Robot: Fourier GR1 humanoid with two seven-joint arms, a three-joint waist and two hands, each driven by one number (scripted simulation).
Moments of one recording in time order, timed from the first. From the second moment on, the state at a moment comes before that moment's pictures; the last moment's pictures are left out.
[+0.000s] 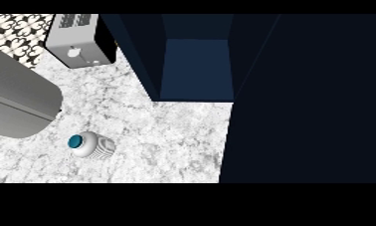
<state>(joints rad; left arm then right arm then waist) 0.65 0.00 -0.46 -2.47 -0.15 0.85 -0.10 0.27 -0.06 0.39 -2.47 0.02 0.02 0.22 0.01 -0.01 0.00</state>
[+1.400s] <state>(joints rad) 0.82 0.11 -0.63 -2.42 -0.14 1.01 -0.31 0.18 -0.09 0.59 -2.48 0.10 -0.17 0.33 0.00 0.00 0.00</state>
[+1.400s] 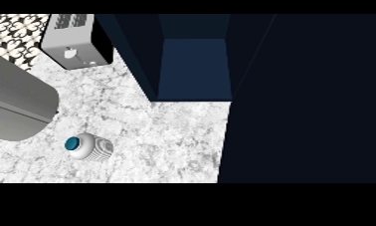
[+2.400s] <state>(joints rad) 0.56 0.06 -0.26 -2.11 0.13 0.91 -0.31 0.13 -0.15 0.69 -2.47 0.14 -0.30 0.35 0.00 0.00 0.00</state>
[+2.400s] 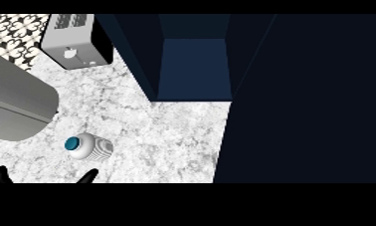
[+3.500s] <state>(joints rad) 0.30 0.00 -0.09 -1.51 0.43 0.68 -0.68 0.12 -0.23 0.73 -2.47 0.15 -0.38 0.33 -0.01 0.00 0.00</state>
